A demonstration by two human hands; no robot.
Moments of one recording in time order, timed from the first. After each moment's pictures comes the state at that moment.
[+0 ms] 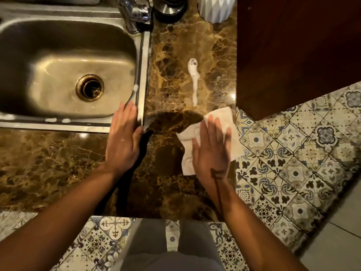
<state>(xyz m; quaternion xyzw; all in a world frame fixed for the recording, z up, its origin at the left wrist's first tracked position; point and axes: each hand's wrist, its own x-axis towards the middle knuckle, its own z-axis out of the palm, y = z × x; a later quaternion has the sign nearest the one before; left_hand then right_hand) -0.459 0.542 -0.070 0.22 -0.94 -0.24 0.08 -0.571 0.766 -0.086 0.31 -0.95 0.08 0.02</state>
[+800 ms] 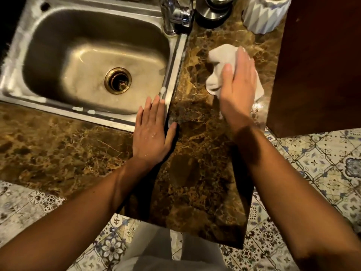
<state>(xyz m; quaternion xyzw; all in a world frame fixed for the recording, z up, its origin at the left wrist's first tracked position) -0.494 0.550 -0.075 0.32 -0.94 -0.10 0.00 -0.713 0.646 -0.043 0.24 -0.89 0.38 -0.08</state>
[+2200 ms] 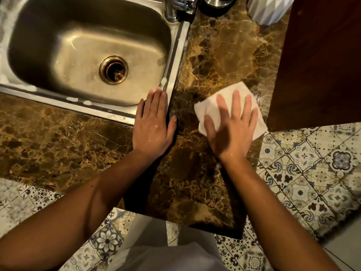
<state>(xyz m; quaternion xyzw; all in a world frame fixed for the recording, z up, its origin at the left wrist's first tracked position) -0.493 0.550 -0.081 0.31 -0.95 -0.08 0.02 -0.634 0.710 -0.072 0.31 -0.94 0.10 -0.05</state>
